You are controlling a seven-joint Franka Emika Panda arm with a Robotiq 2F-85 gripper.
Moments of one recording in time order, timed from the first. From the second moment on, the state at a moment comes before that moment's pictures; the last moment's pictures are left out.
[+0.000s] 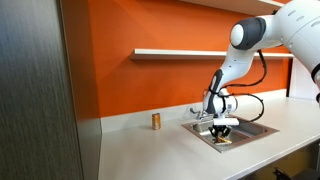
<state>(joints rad) -0.17 0.70 -0.13 -2.02 0.12 2.72 0.06</state>
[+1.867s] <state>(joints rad) -0.08 0.32 -0.13 -2.24 0.06 2.72 0.06</state>
